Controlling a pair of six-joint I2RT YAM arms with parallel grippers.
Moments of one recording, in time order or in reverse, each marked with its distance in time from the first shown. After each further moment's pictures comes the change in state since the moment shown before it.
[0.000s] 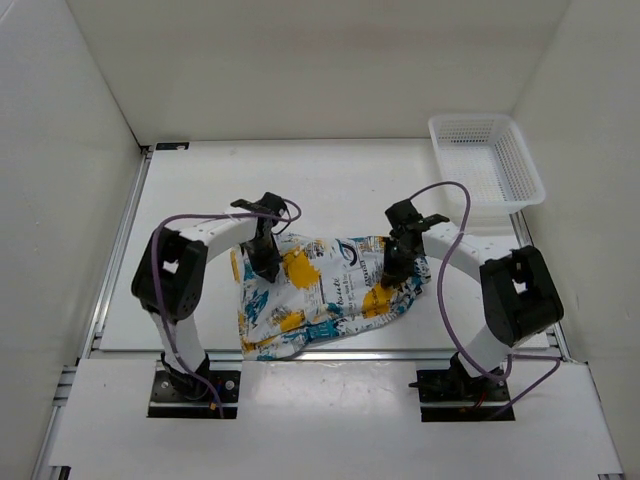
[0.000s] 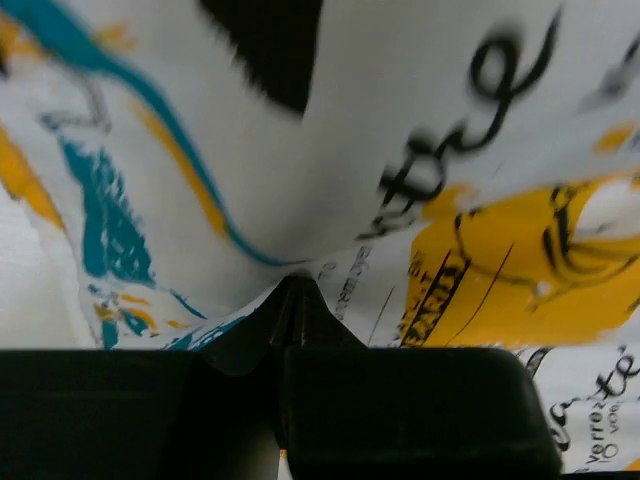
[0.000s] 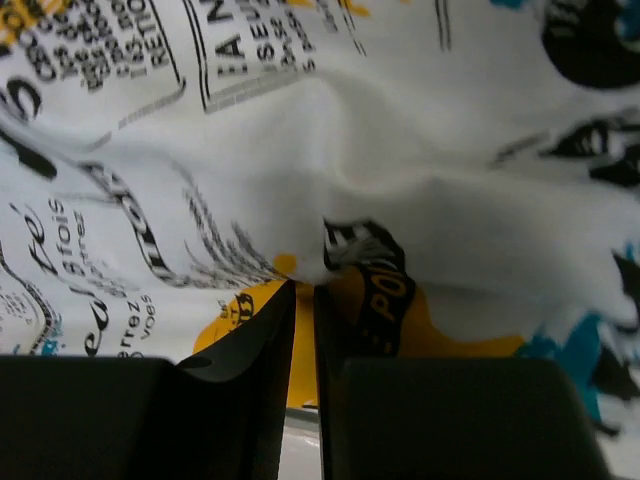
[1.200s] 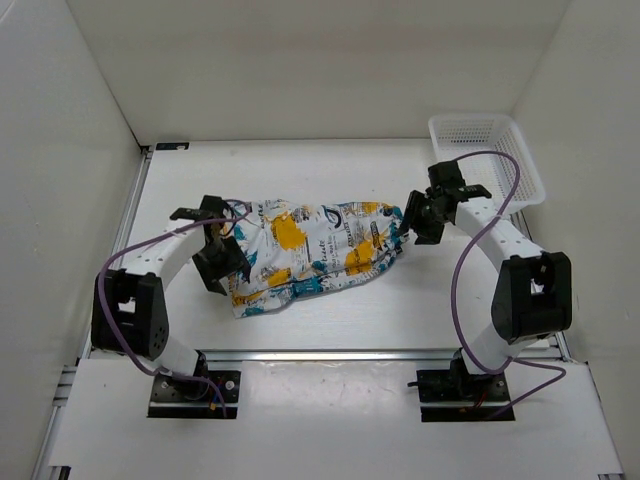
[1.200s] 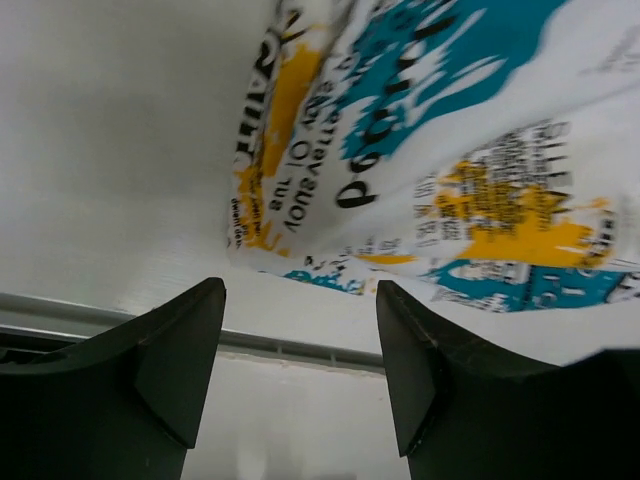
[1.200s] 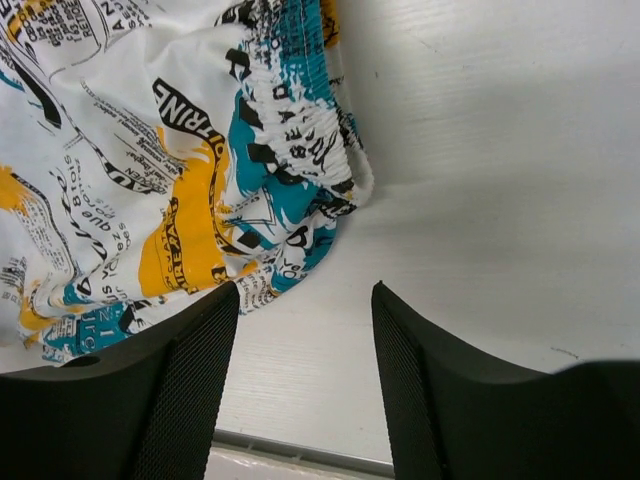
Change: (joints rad) left arm 0.297 -0.284 -0.136 -0.121 0.095 0.114; right arm -0.250 -0.002 0.232 -0.029 -0.021 -0.024
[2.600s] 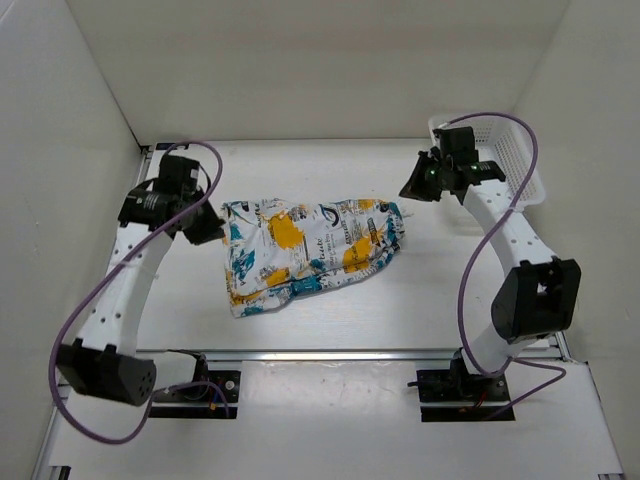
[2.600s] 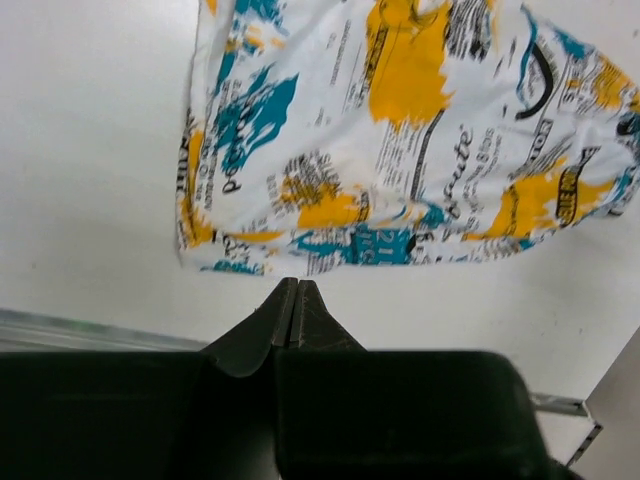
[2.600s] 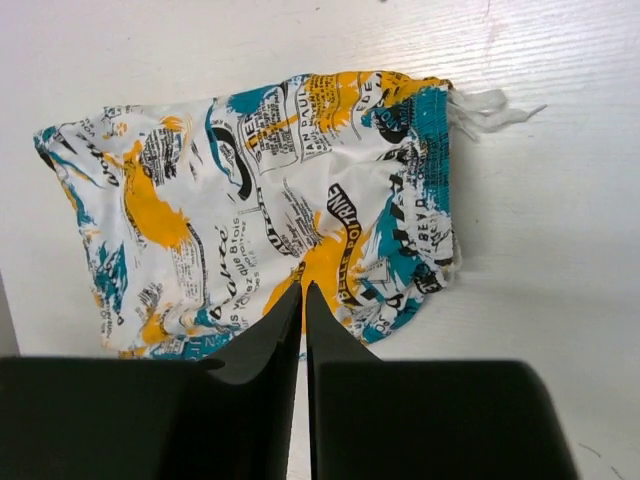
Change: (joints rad) left arm -0.020 -0.195 0.411 -0.161 -0.089 -0.005; right arm -0.017 0.035 0.261 0.046 -0.082 -0.020
